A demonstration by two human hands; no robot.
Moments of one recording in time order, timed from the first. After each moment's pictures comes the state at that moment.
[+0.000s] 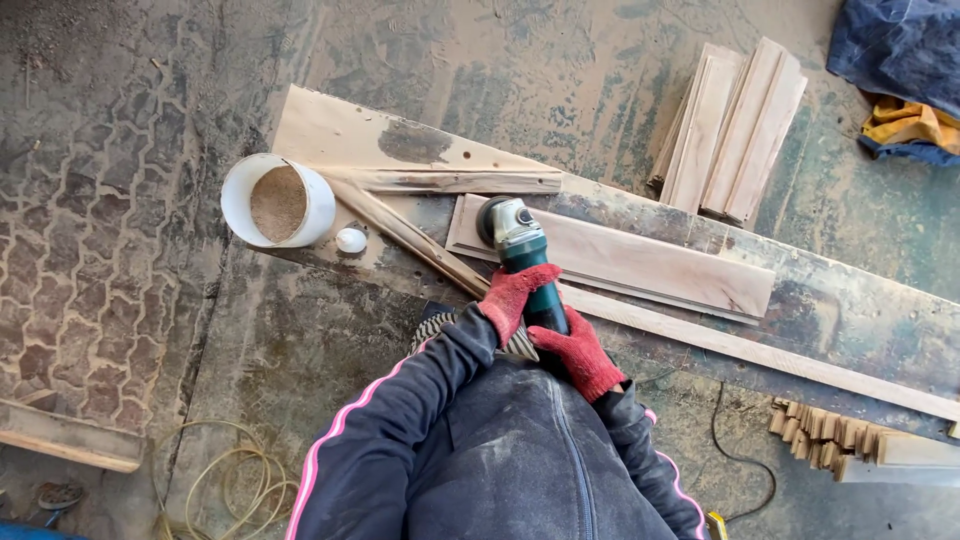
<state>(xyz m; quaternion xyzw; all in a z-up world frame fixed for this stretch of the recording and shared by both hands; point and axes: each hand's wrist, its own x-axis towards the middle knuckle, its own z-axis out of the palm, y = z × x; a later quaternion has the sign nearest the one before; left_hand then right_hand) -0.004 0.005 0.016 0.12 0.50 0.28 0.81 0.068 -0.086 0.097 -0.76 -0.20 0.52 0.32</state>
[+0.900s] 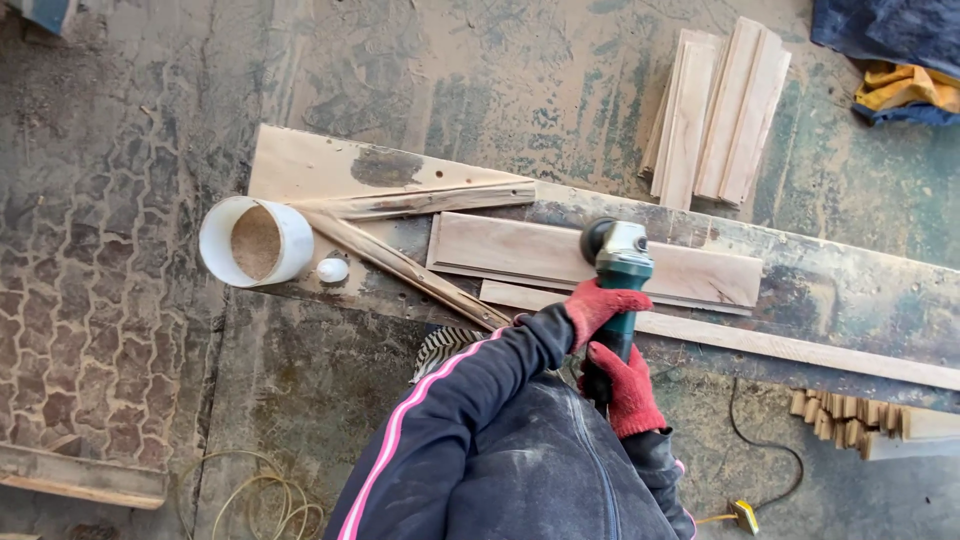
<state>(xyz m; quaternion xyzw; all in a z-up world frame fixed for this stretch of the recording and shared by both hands) 0.121 -0.033 0.015 0.23 0.42 0.11 0.87 0.133 -0.166 0.063 -0.74 0.03 0.44 0.50</state>
